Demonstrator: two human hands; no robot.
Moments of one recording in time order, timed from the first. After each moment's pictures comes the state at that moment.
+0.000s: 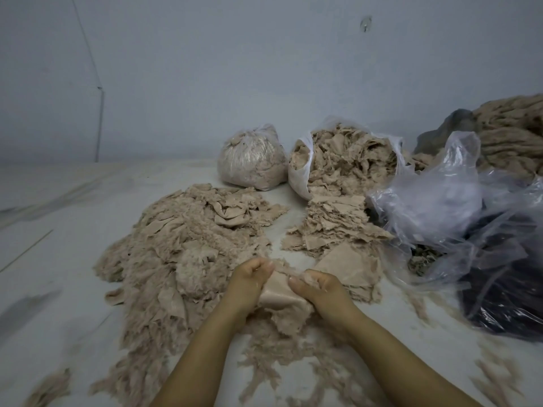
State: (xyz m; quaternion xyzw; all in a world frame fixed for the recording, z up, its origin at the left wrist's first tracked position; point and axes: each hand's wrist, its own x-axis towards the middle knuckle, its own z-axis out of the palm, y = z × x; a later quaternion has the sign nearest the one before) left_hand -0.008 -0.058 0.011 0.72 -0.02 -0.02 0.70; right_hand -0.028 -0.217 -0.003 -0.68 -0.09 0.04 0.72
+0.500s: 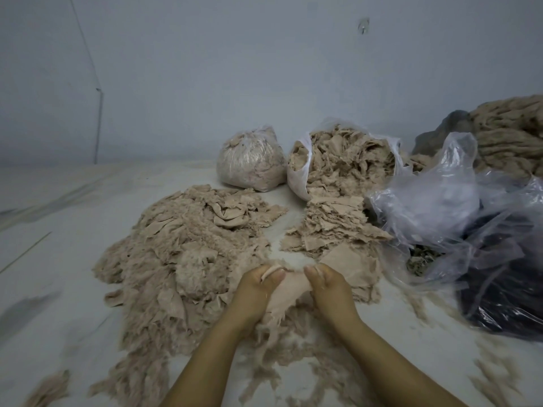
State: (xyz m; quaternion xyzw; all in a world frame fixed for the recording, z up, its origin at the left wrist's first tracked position) left_hand -0.017 -0.070 0.006 0.72 -0.05 -0.03 0.69; right_hand -0.021 -0.214 -0.010 -0.84 0.01 -0.13 0.53
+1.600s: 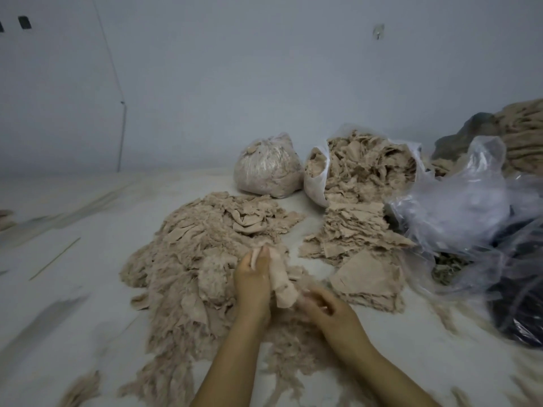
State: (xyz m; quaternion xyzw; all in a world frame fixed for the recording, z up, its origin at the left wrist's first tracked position) left_hand 0.002 -0.057 0.017 0.64 0.10 0.20 0.73; right_hand -0.055 -0.192 -0.005 -0.78 -0.03 -0.01 0.62
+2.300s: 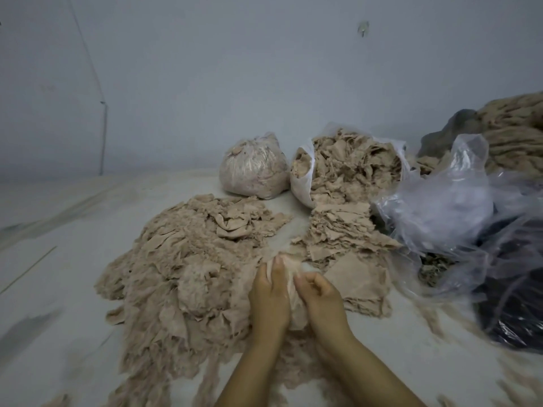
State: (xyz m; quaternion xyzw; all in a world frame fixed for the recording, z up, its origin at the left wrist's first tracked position) left_hand 0.000 -0.103 0.001 0.73 0.04 0.23 0.64; right_hand -0.025 -0.180 0.004 -0.63 0.06 -0.09 0.77
